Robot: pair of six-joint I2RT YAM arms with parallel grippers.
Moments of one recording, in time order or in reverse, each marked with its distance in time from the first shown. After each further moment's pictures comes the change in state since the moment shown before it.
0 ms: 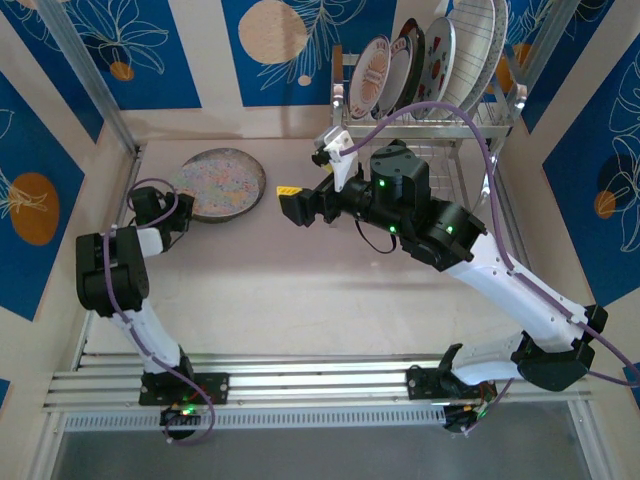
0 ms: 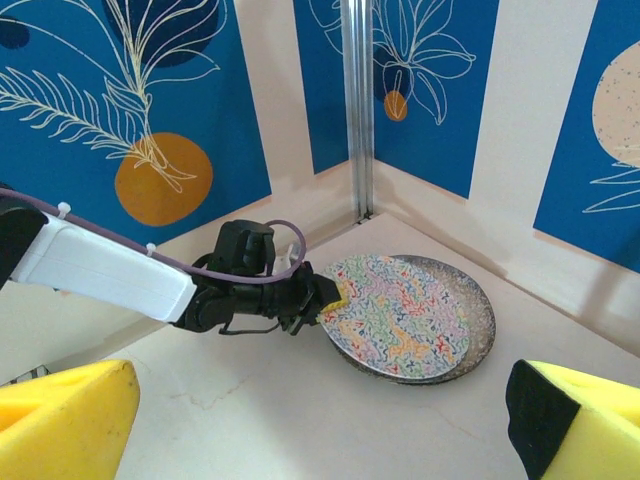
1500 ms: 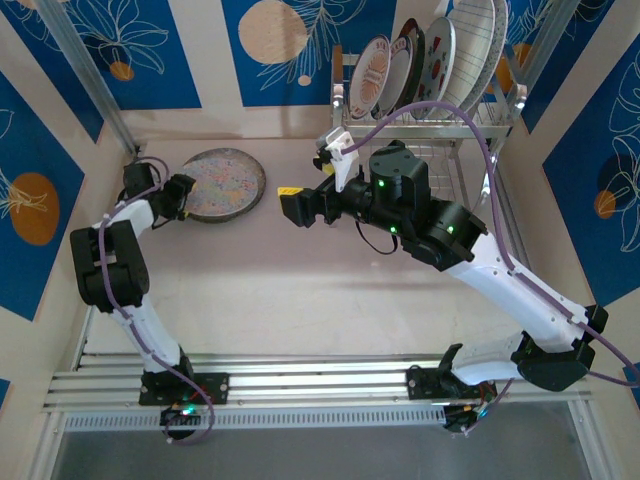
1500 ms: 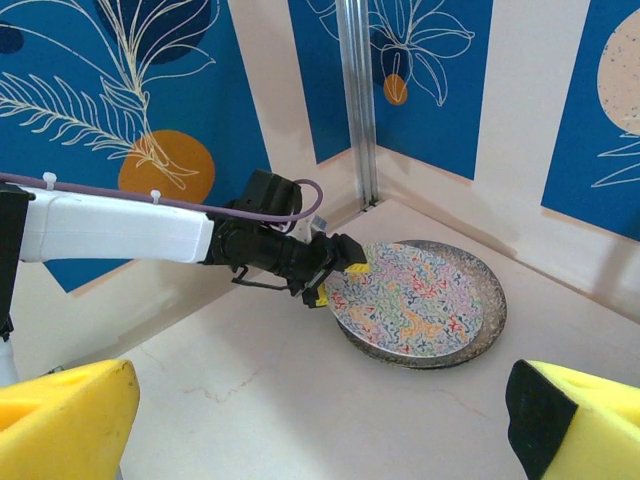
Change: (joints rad) left arm 0.003 0.037 0.345 -0.603 0.010 0.164; right arm 0.000 -0.002 0.002 -0.026 0.000 0.056
